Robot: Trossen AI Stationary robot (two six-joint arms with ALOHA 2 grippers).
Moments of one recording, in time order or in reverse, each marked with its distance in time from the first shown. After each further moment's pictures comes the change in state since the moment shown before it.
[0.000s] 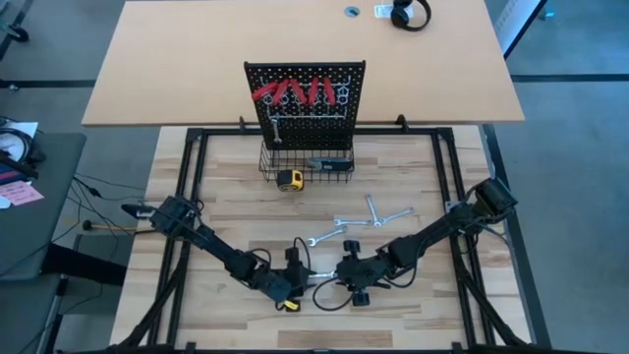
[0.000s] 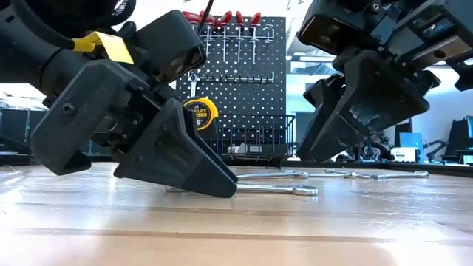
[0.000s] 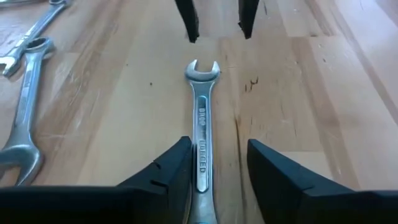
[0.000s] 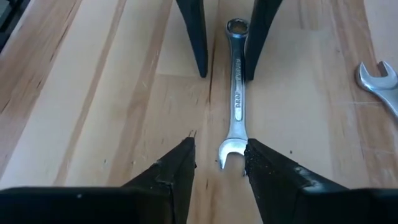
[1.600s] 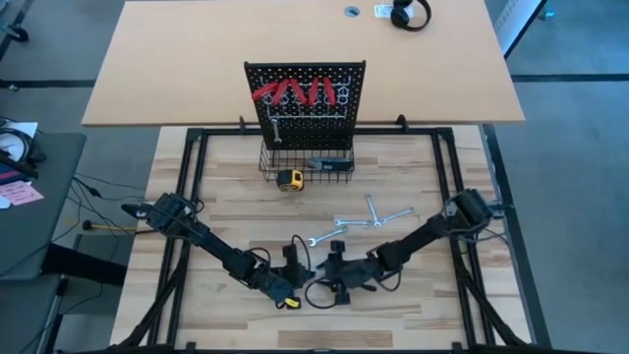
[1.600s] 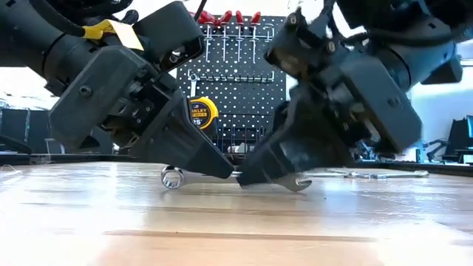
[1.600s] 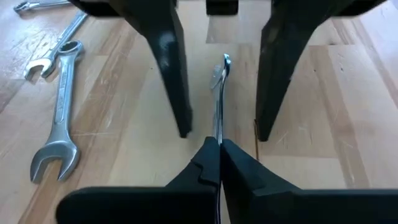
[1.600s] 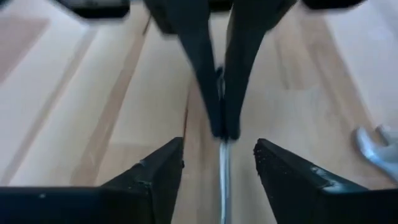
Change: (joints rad) left arm -0.005 -0.050 0.010 -0.091 -0.044 -0.032; right arm -0.028 0.202 0.017 0.382 0.122 -0.101
